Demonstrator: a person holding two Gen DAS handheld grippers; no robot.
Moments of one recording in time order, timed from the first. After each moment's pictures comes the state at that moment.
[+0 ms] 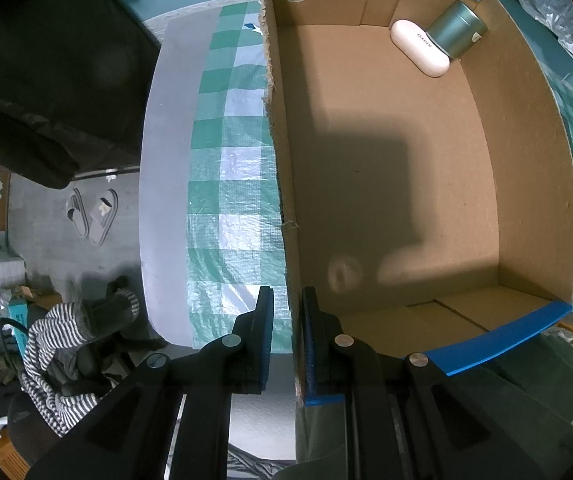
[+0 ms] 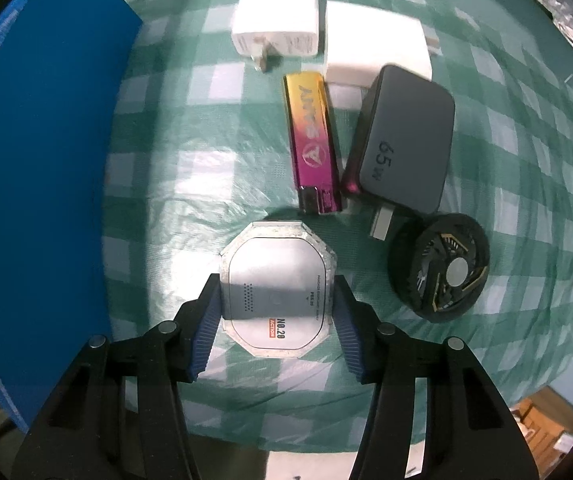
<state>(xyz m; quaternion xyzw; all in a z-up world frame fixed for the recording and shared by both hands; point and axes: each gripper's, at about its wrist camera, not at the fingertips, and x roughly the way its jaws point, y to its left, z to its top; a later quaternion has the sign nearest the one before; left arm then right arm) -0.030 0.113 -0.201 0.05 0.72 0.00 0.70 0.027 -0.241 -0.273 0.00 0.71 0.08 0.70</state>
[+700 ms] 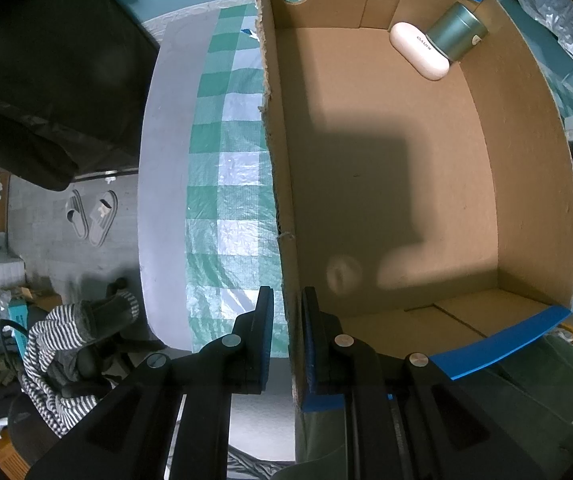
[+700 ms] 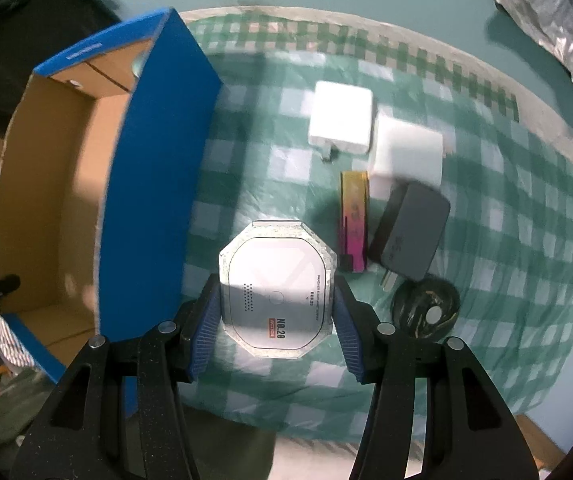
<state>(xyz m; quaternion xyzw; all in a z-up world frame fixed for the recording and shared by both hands) -0.029 0.111 -0.199 0.05 0.71 0.00 0.70 0.055 -0.214 -0.182 -0.02 0.69 0.14 0.71</state>
